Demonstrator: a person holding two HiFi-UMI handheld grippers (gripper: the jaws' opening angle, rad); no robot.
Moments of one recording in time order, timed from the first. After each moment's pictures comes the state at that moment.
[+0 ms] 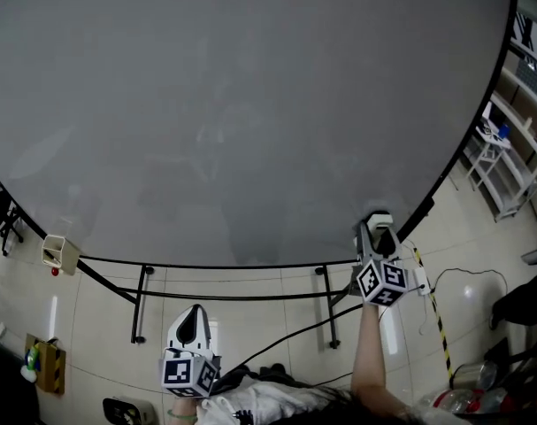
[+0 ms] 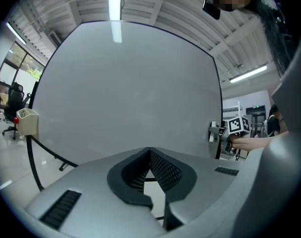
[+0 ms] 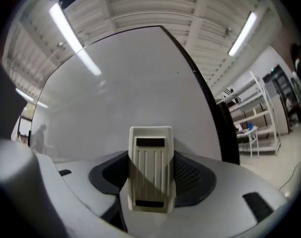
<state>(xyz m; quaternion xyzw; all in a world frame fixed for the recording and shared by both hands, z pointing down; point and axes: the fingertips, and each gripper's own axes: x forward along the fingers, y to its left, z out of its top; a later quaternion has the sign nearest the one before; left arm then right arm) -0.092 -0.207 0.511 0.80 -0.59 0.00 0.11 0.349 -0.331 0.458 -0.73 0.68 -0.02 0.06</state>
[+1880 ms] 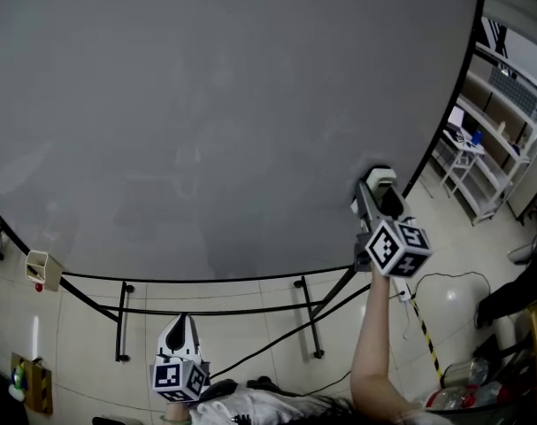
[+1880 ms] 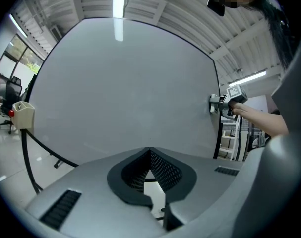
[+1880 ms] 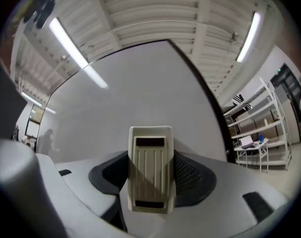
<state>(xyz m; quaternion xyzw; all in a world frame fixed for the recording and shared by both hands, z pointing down) -0.086 -0.215 0.516 0.81 -0.57 -0.01 0.12 0.345 -0.331 0.282 -0.70 0.71 0.02 0.09</state>
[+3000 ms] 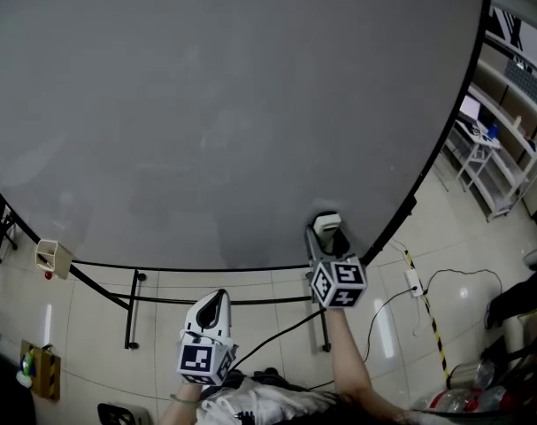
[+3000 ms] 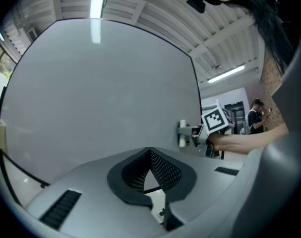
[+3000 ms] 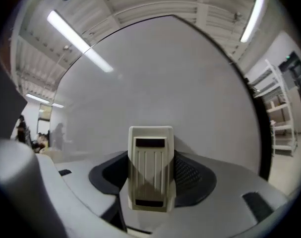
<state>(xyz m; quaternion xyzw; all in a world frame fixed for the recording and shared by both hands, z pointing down) 0.007 -0.224 0.485 0.87 -0.50 0.01 0.03 0.252 -0.341 0.452 -0.66 0.75 -0.05 0.02</state>
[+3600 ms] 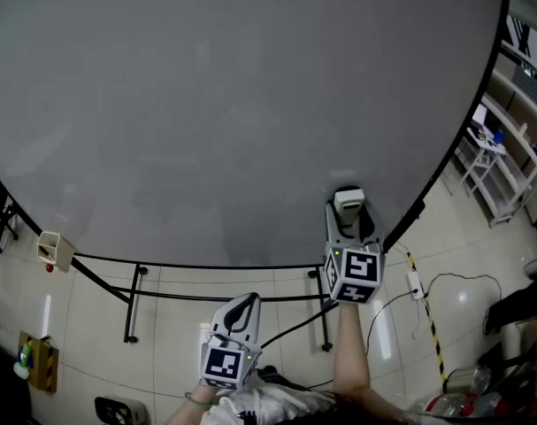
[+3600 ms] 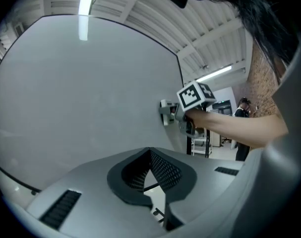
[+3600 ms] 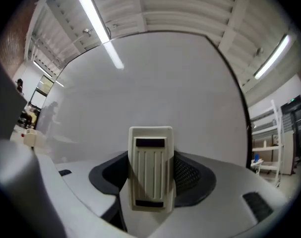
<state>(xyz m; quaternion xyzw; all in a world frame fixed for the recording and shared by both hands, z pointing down) 0.065 -0.203 0.469 0.90 -0.44 0.02 0.03 0.263 -0.338 0.353 -0.70 0.71 0.08 -0.03</state>
